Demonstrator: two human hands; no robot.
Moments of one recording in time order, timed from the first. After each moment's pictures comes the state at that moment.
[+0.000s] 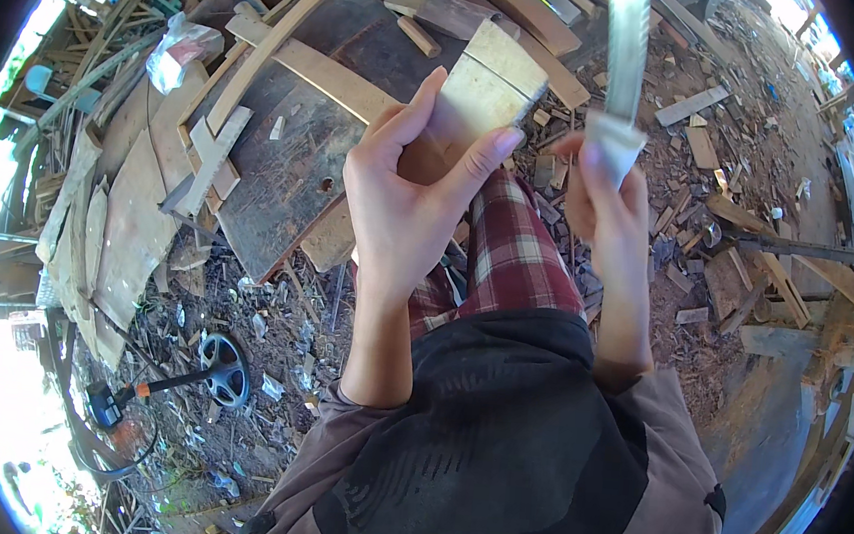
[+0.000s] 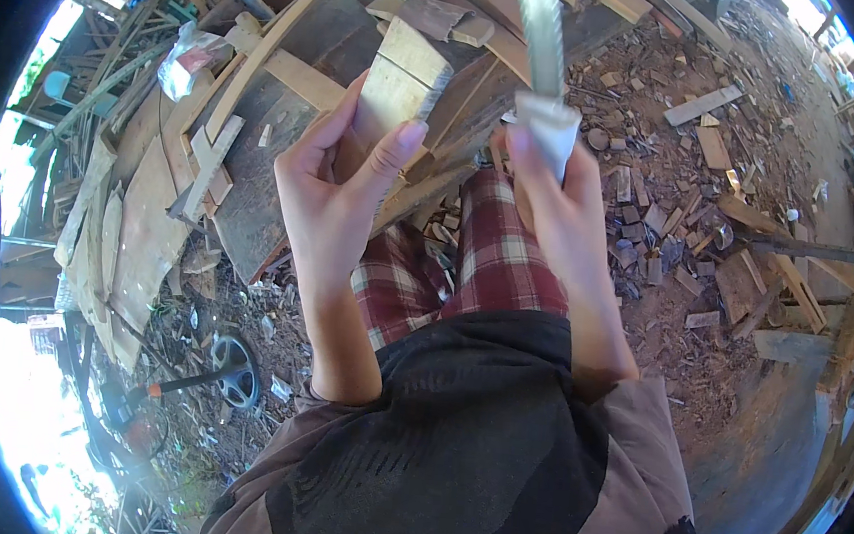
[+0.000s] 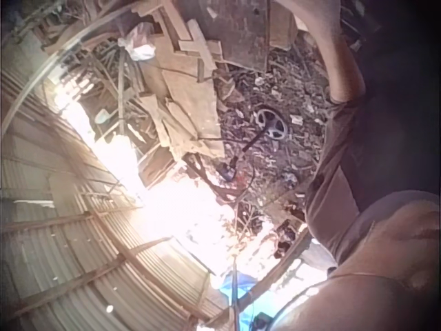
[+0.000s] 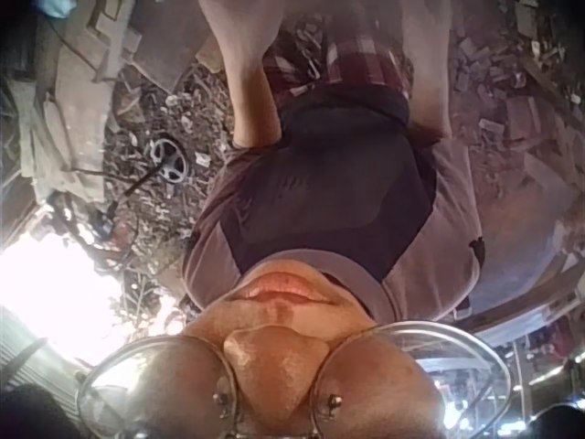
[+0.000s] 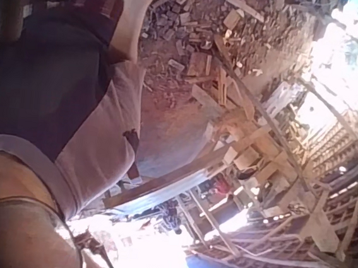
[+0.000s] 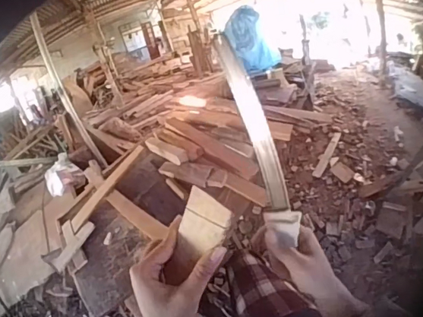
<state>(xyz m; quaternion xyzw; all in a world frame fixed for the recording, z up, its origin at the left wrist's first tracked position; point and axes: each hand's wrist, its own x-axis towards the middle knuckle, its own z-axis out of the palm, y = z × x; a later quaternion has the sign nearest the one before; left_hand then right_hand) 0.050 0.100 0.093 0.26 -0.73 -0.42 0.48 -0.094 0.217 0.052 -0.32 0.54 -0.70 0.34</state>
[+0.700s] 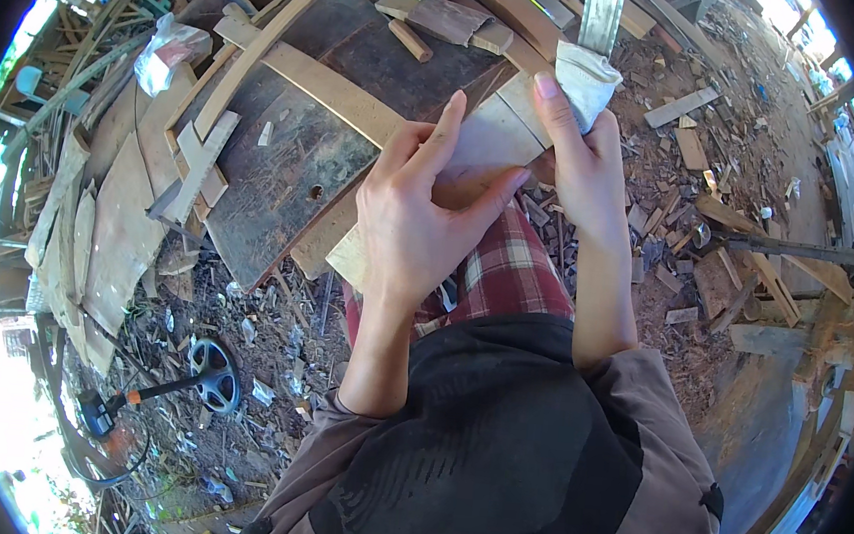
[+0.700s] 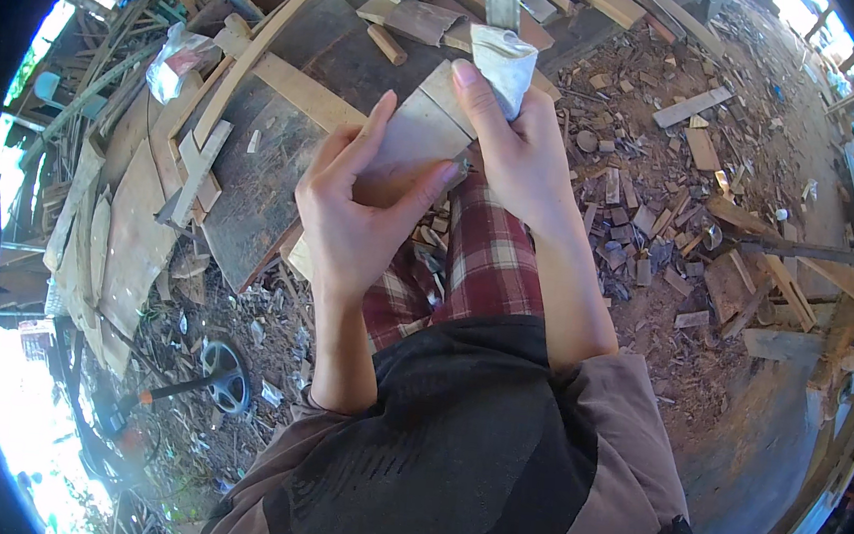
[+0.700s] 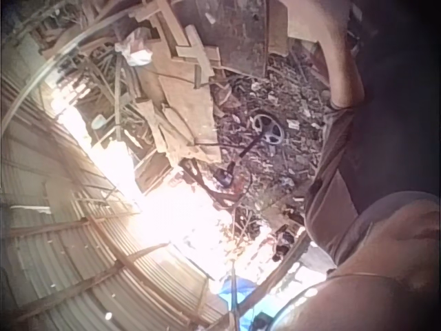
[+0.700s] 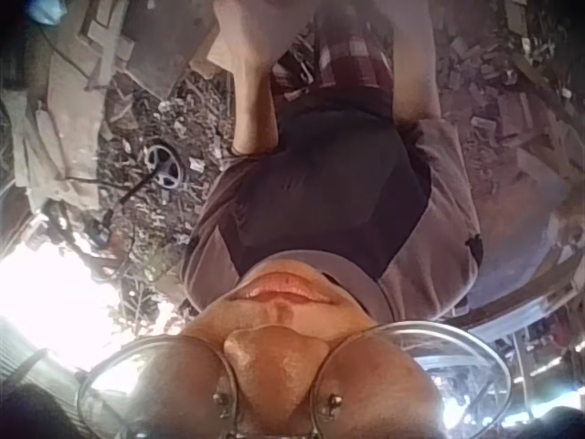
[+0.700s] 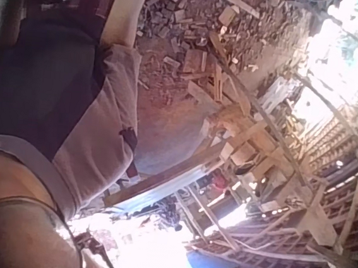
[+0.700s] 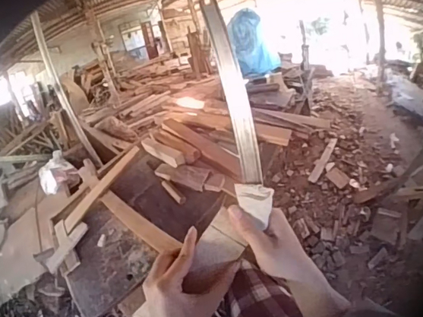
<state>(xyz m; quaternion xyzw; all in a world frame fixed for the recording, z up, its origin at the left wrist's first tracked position) 0.048 0.100 0.077 0.26 -0.83 -0.20 0.44 -0.093 0.161 0.078 -0.38 0.53 -0.71 0.24</state>
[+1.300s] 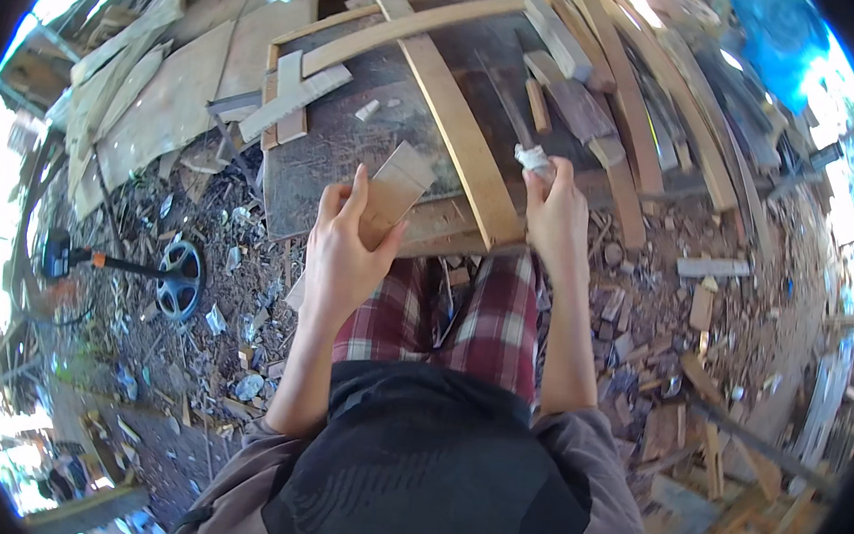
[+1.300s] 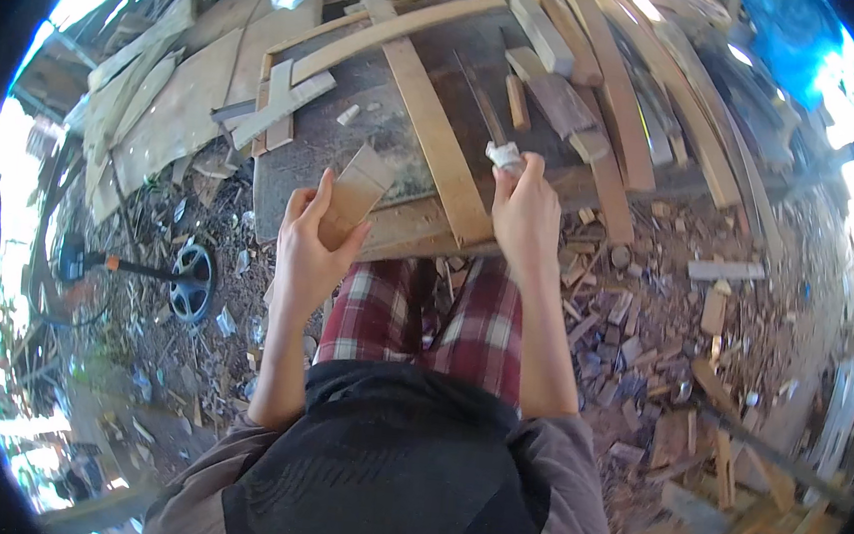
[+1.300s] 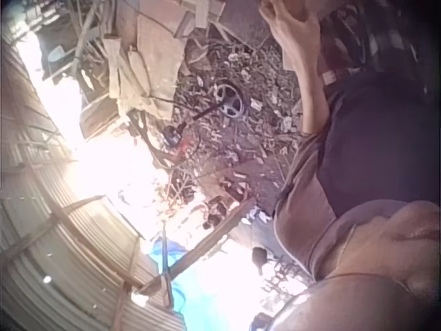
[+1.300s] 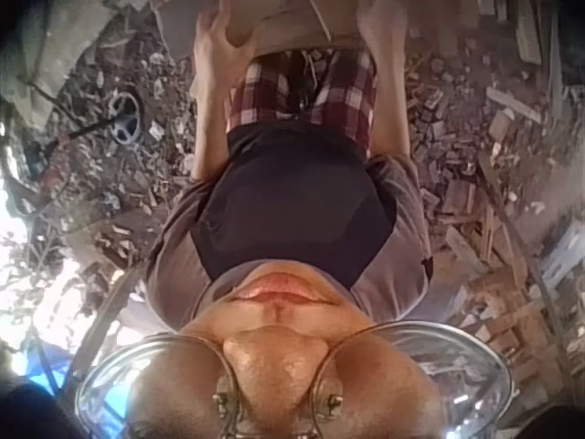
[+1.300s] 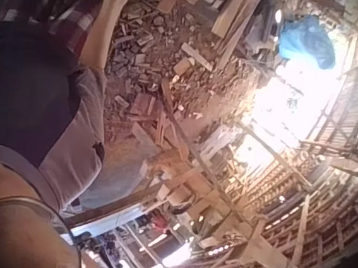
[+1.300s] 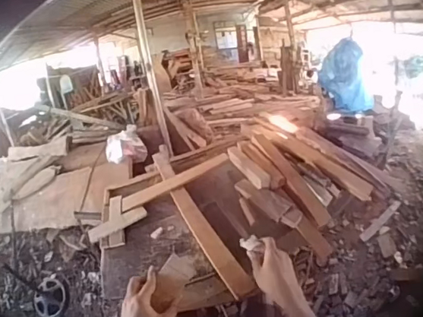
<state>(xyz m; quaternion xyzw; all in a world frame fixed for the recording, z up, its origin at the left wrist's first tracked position) 0.148 0.066 0.044 0.56 -0.74 -0.15 0.33 -0.101 0.054 0.002 -0.55 0.73 -0.38 0.08</state>
